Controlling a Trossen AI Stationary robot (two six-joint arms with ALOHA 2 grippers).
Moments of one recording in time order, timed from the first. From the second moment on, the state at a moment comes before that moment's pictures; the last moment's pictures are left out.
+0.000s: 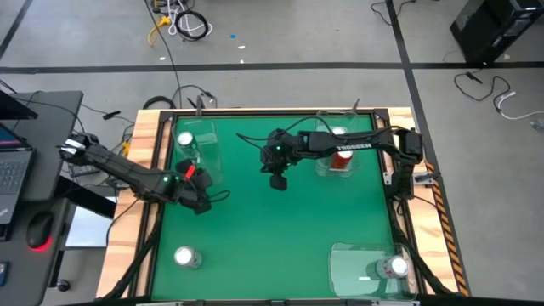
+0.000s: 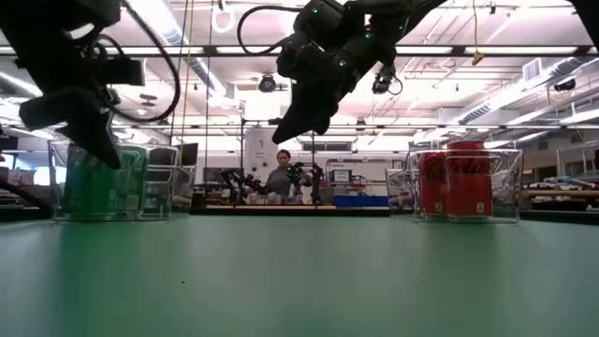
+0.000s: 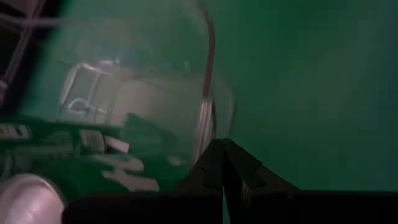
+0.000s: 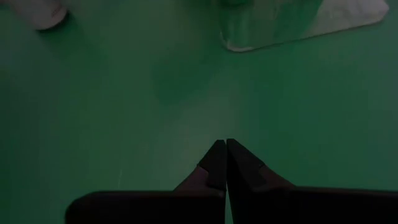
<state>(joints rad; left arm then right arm) -0.34 1.09 0.63 -0.91 -0.58 -0.66 -0.18 1.87 1.39 -0.33 -0.22 -0.07</state>
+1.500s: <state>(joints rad) -0.92 1.47 1.33 -1.15 0.01 -1.42 0.18 1.72 1.39 -0.51 -0.07 0.13</state>
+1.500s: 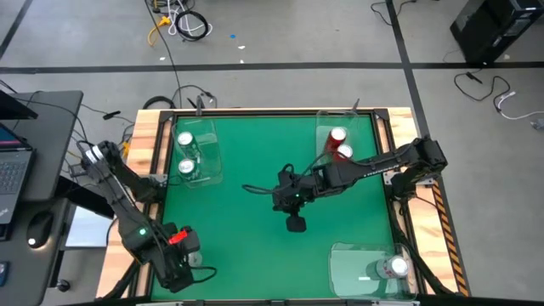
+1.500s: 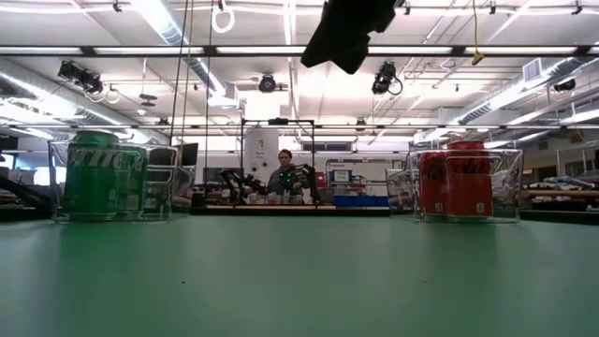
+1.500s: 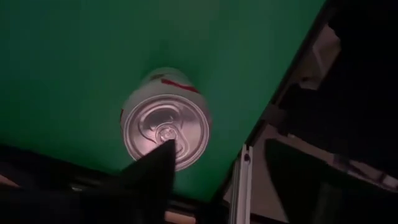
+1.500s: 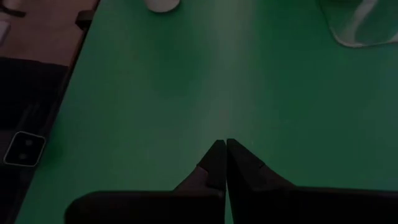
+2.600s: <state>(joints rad) -0.92 1.53 1.23 -1.16 0.03 -1.50 0.21 1.72 1.39 -0.54 -0.07 0.10</state>
